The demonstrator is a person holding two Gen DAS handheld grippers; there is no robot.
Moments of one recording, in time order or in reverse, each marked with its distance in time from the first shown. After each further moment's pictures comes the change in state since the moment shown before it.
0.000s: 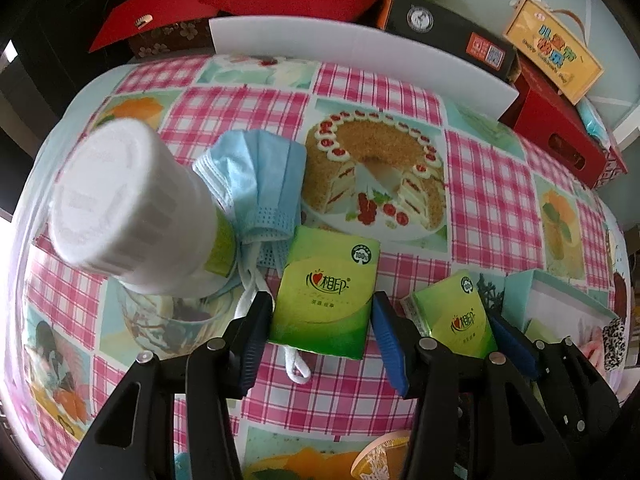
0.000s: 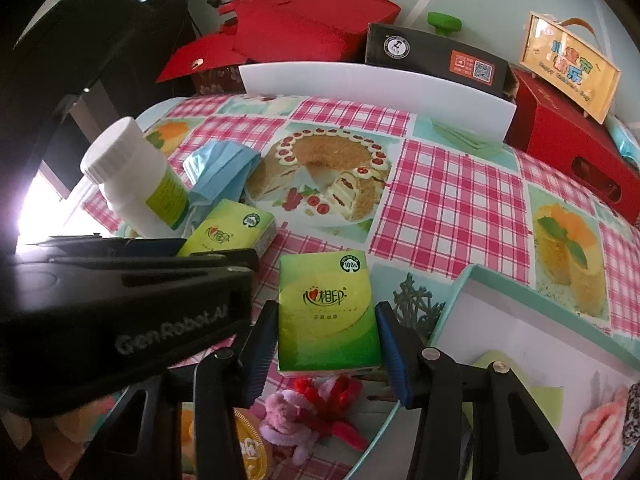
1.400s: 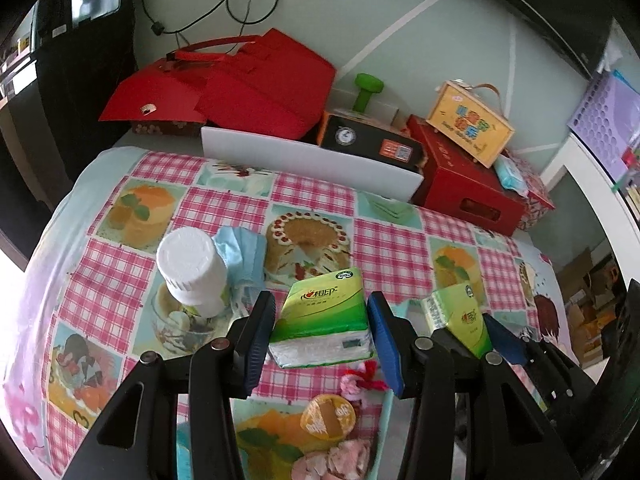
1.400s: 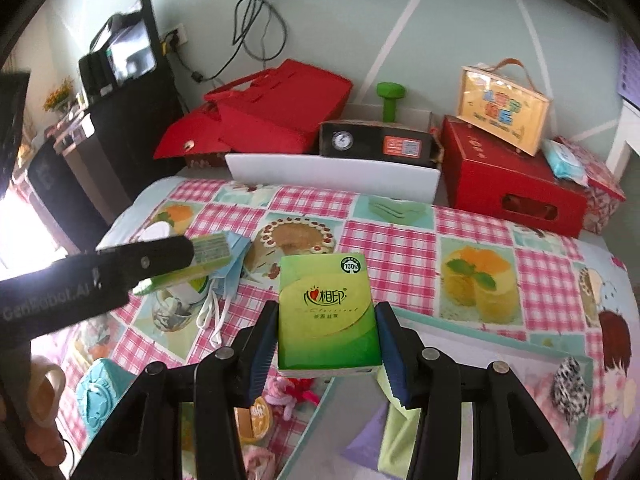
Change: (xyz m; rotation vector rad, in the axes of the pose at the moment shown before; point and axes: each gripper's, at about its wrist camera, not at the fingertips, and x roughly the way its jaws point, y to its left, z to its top) left arm -0.131 -0.011 -0.021 0.025 -0.275 -0.162; right arm -0.124 -0.026 -0.002 0.116 -0.199 -0.053
